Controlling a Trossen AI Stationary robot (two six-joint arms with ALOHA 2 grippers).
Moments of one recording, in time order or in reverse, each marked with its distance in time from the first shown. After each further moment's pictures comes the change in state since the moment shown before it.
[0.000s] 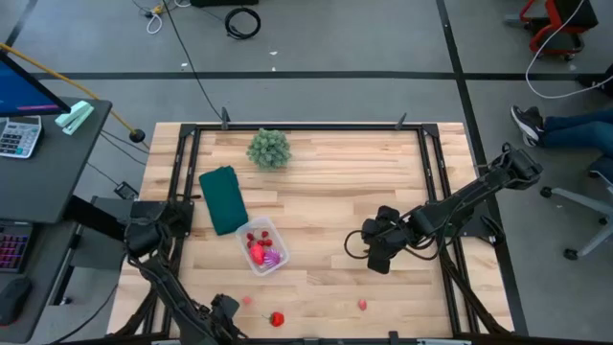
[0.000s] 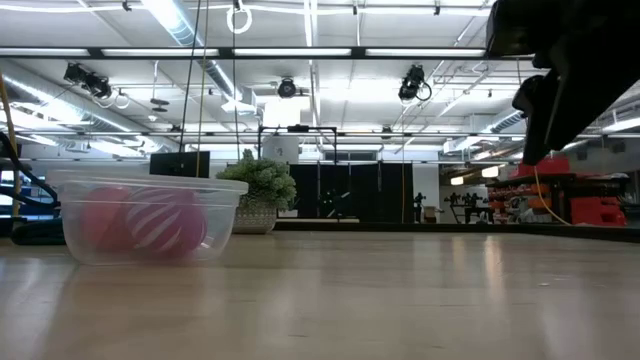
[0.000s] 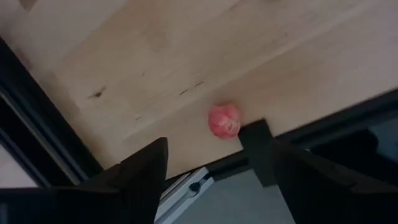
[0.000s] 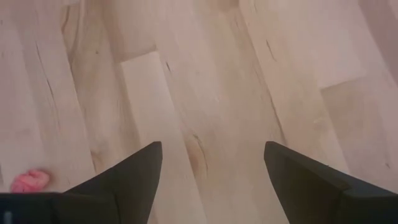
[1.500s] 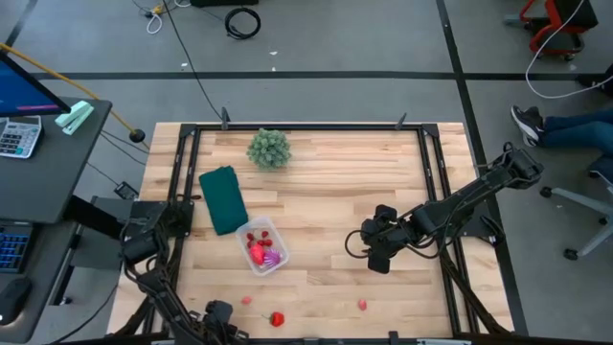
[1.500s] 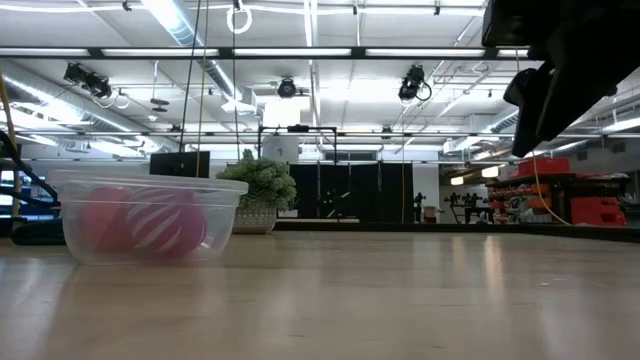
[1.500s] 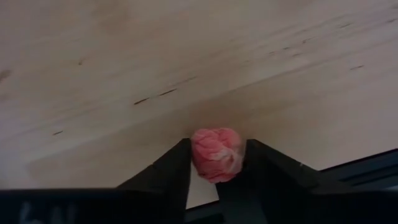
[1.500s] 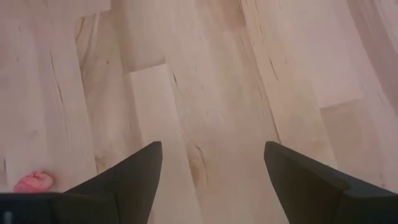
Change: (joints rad) left arm -0.085 0.047 -0.176 0.295 -0.167 -0.298; right arm -0.004 -0.012 0.001 0.032 0.015 -0.068
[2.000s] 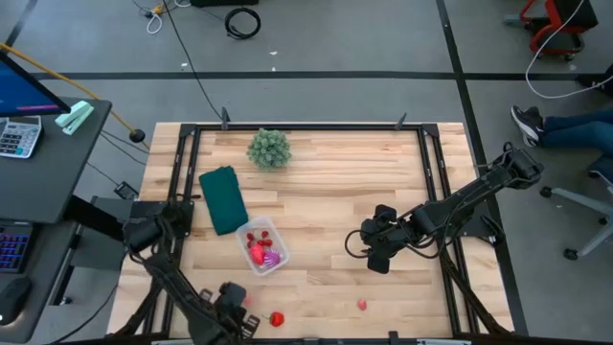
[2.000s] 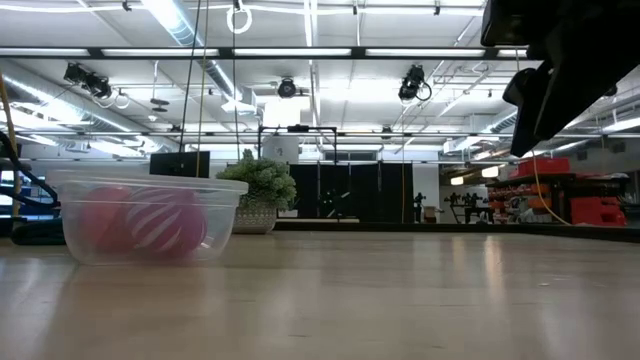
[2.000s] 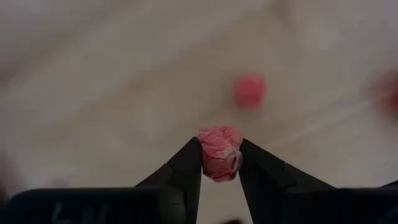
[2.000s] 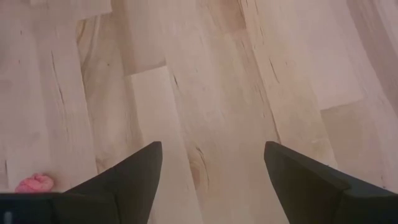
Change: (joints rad) left arm 0.125 -0.097 0.000 -0.158 -0.086 0.261; right arm 0.000 0.000 0.000 0.007 0.002 0.000
